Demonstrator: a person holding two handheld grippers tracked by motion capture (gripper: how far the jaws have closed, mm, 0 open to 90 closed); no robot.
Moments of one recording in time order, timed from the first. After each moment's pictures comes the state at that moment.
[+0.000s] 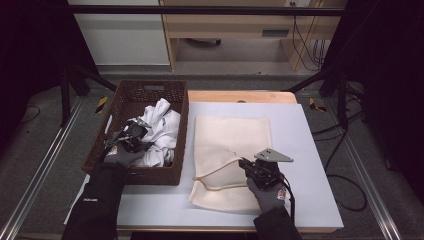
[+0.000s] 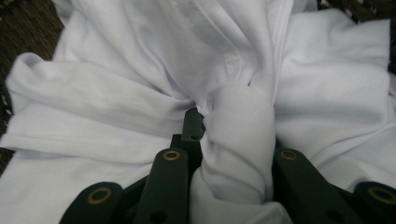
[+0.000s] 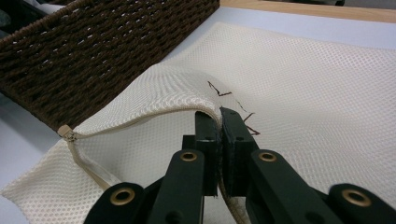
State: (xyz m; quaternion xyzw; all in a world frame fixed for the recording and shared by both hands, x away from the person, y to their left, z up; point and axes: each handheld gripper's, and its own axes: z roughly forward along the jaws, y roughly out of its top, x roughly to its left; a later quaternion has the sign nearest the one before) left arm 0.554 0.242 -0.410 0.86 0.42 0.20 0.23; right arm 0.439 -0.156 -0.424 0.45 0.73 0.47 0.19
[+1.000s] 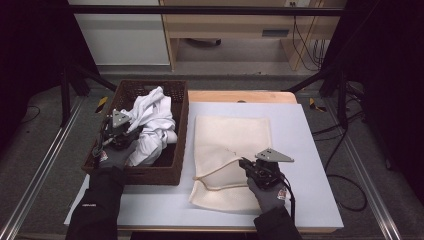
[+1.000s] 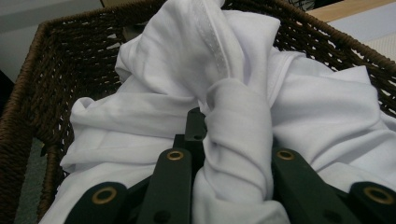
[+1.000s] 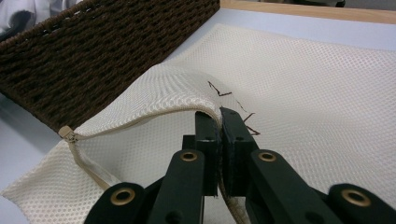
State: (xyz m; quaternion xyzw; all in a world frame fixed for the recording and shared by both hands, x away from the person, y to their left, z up) left arm 0.530 0.264 -0.382 0.73 0.46 0.32 0.38; right arm 0.439 -0.157 -0.424 0.46 0.73 0.47 0.19
